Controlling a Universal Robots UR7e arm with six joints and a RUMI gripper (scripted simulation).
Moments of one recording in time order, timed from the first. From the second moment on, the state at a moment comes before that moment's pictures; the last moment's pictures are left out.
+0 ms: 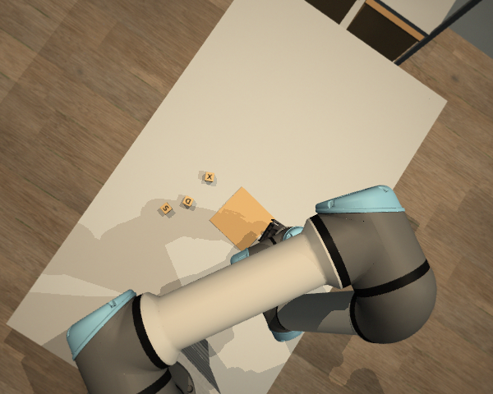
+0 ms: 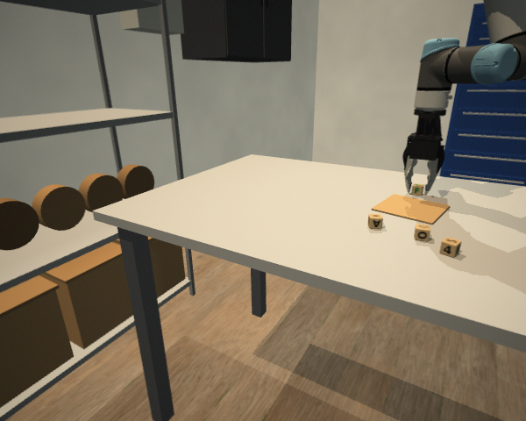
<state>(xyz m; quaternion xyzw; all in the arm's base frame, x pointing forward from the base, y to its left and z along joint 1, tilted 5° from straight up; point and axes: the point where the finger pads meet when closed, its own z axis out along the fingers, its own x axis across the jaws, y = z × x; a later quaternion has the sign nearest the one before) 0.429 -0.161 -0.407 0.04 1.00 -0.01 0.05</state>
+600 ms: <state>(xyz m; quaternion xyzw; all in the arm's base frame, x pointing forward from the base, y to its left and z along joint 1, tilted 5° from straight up) 0.425 -0.159 -0.355 0.04 1.00 -0.01 0.05</state>
